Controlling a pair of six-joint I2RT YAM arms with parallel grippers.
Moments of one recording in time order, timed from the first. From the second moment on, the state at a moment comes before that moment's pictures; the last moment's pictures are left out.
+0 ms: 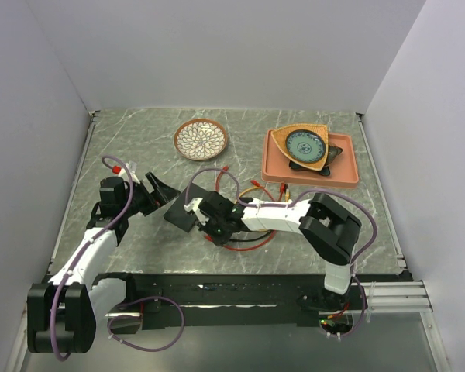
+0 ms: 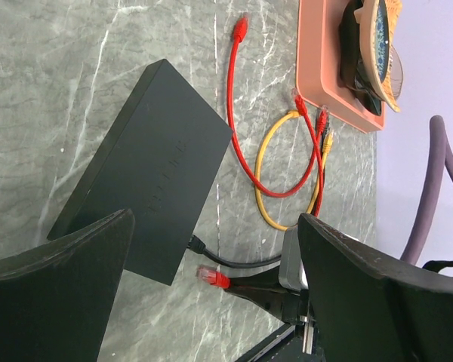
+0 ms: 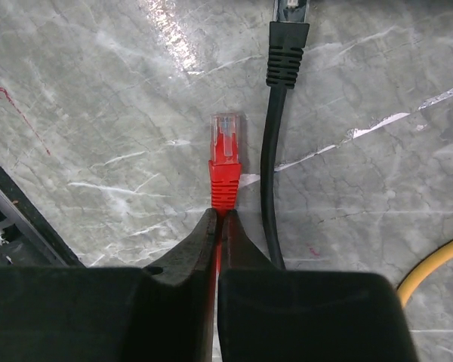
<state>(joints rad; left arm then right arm) -0.02 1.00 0.46 0.03 0.53 -0.69 1.04 1.85 1.15 -0.39 -0.12 0.04</state>
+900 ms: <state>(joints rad) -0.11 1.00 0.44 0.18 0.60 -0.81 1.04 1.52 0.99 -0.24 0.13 0.04</state>
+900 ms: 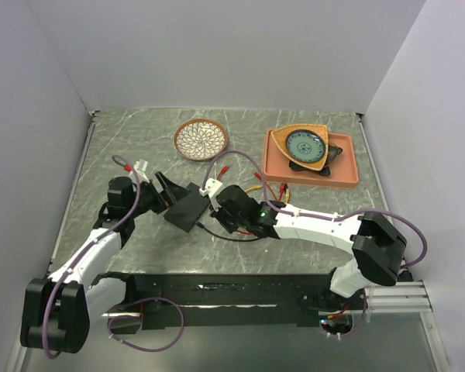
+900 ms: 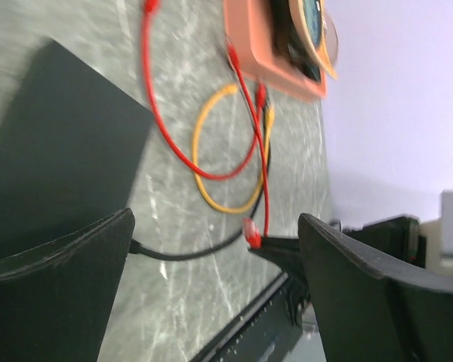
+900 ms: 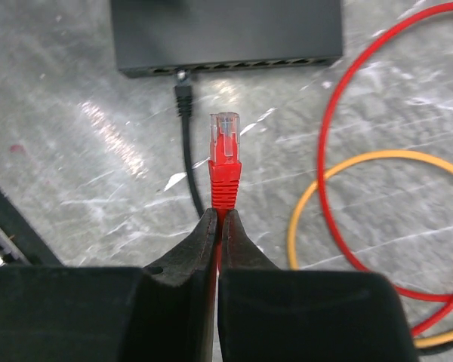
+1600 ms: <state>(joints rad) -0.41 1.29 0.50 0.38 0.57 -0.91 1.04 1.47 0.96 -0.19 0.20 0.04</state>
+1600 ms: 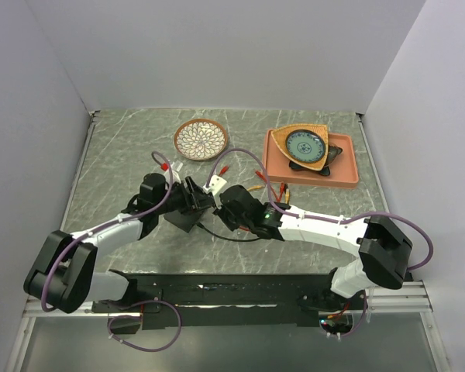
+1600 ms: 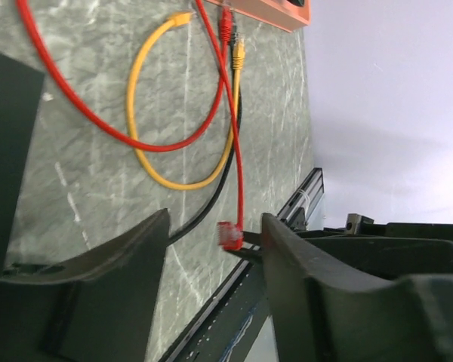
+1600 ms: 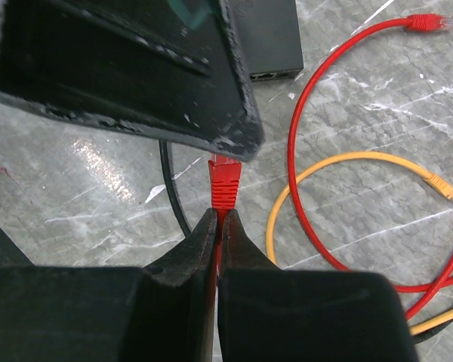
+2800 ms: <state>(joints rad) -0.49 1.35 0.58 0.38 0.53 -0.91 0.97 1.45 0.96 -0.15 0.21 0.12</state>
